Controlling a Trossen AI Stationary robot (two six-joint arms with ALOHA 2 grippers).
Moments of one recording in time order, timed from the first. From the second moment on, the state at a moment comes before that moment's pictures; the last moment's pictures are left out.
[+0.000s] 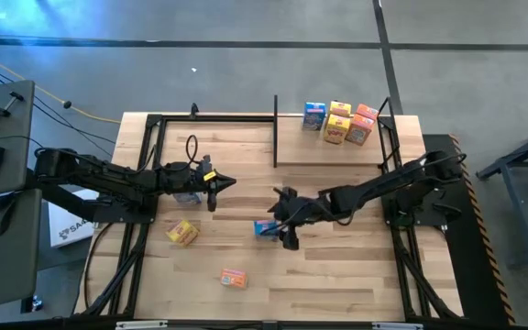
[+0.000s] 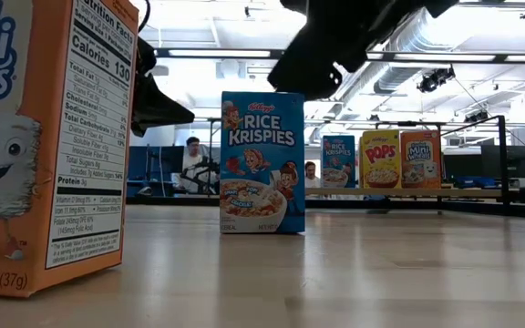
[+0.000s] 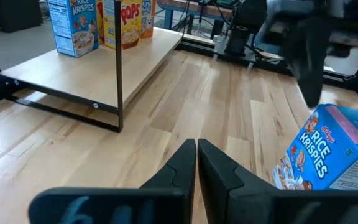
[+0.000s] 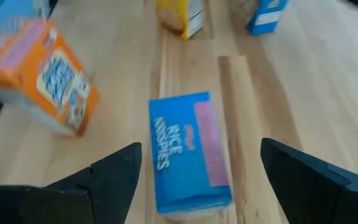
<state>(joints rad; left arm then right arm) 0.10 1.15 0.23 0.67 -0.09 -0.17 0.25 1.65 1.05 -0.06 0.13 0.18</state>
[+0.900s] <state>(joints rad) 0.10 1.15 0.23 0.66 -0.09 -0.16 0.25 1.74 1.11 -0.06 0.15 0.18</state>
